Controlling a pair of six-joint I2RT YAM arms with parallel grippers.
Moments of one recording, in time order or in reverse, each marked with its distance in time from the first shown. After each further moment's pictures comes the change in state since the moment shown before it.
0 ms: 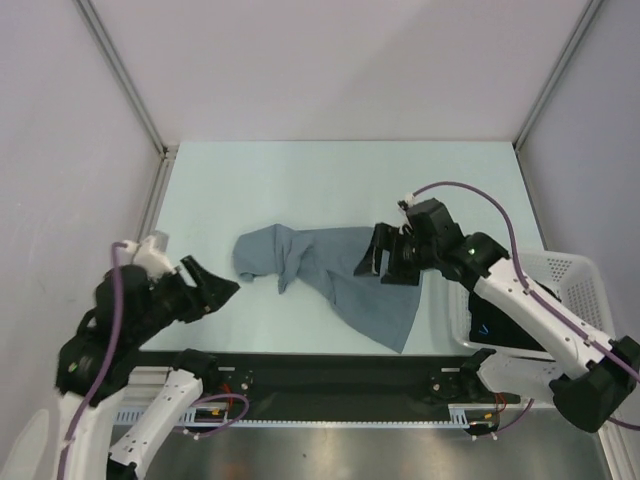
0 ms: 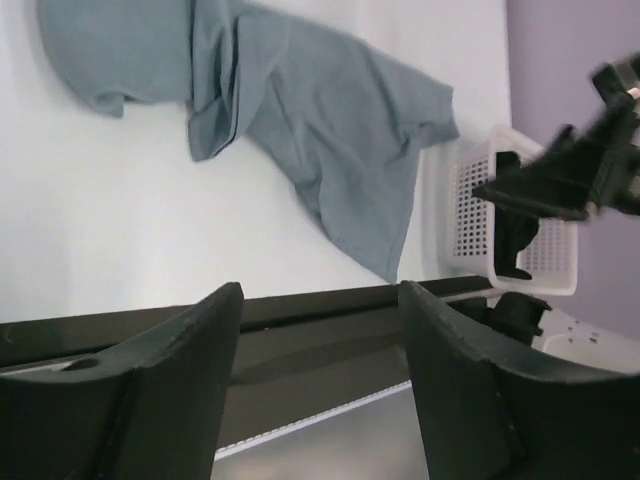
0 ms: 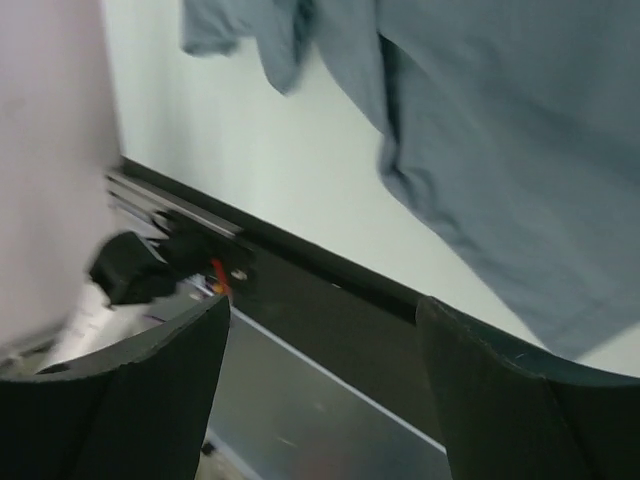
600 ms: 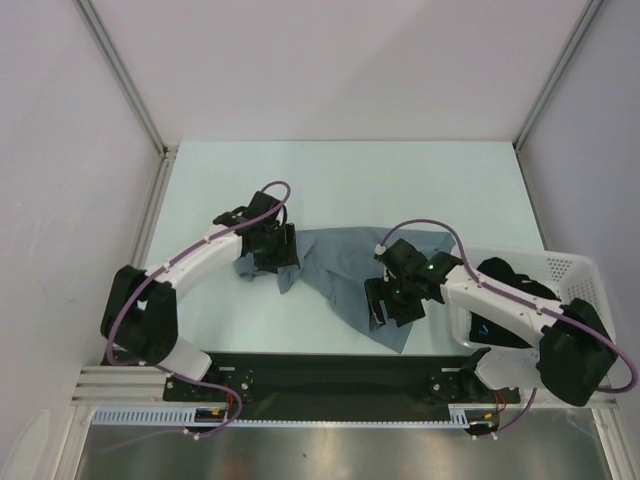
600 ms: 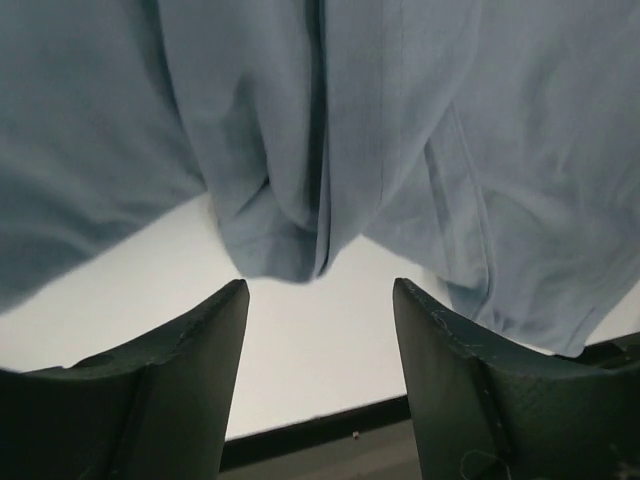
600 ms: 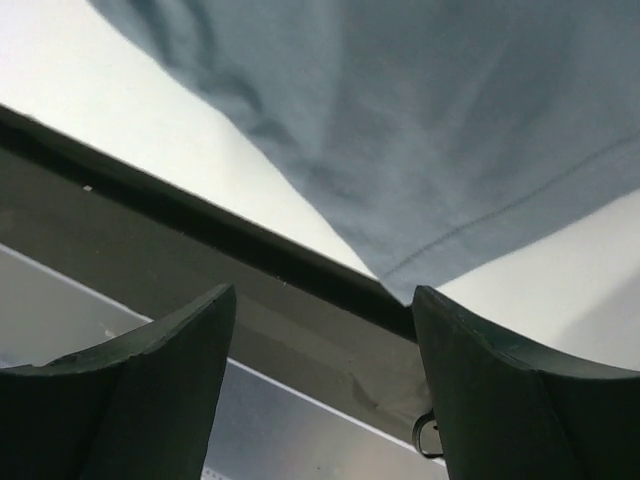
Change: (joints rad) left arm -0.166 1.001 -0.159 0.534 -0.045 0.137; right arm 0.098 0.108 -0.280 -0.069 0.057 -0.306
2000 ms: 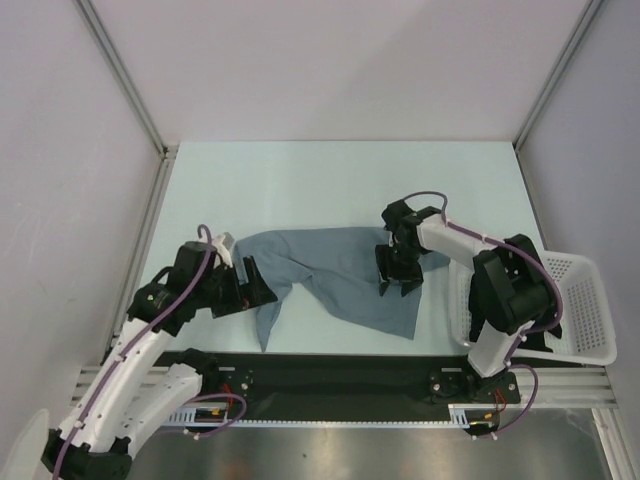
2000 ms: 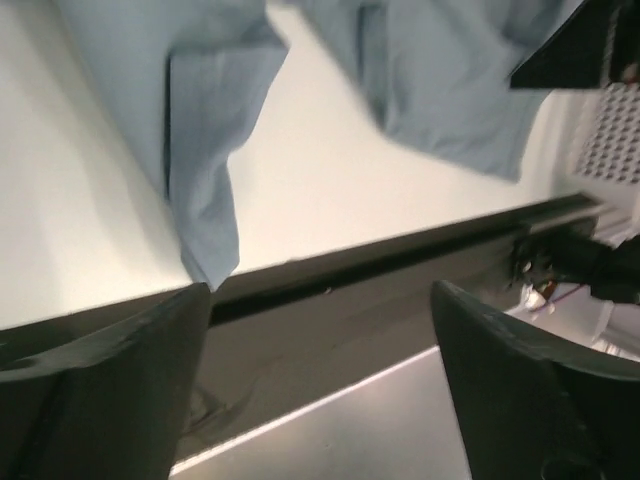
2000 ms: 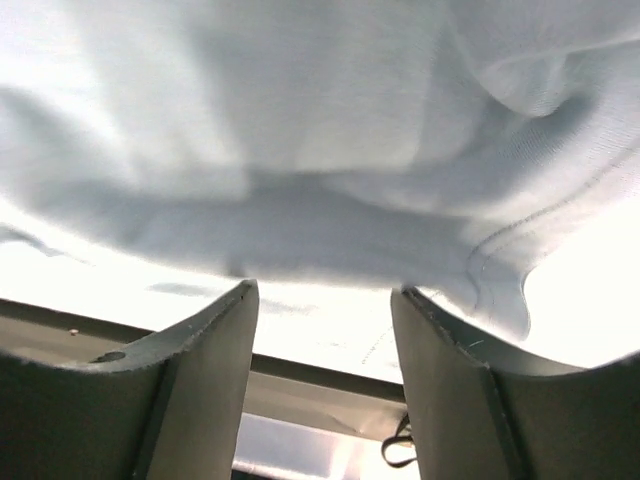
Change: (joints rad) left arm 0.085 -0.757 -0.294 -0.281 0.182 -0.054; right arm -0.281 0.514 0.305 -0.084 0.031 -0.111
